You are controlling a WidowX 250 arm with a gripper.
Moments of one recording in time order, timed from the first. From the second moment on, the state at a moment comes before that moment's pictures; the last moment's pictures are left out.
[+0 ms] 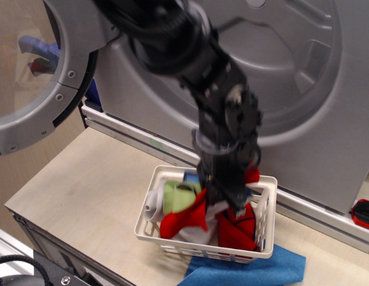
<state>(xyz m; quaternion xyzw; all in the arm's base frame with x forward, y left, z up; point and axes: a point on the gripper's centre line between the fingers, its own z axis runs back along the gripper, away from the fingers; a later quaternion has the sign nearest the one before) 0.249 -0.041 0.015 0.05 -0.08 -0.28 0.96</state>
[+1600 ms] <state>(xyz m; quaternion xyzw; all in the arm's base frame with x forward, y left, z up) 0.357 -0.012 0.131 0.15 -0.34 -0.24 0.90</state>
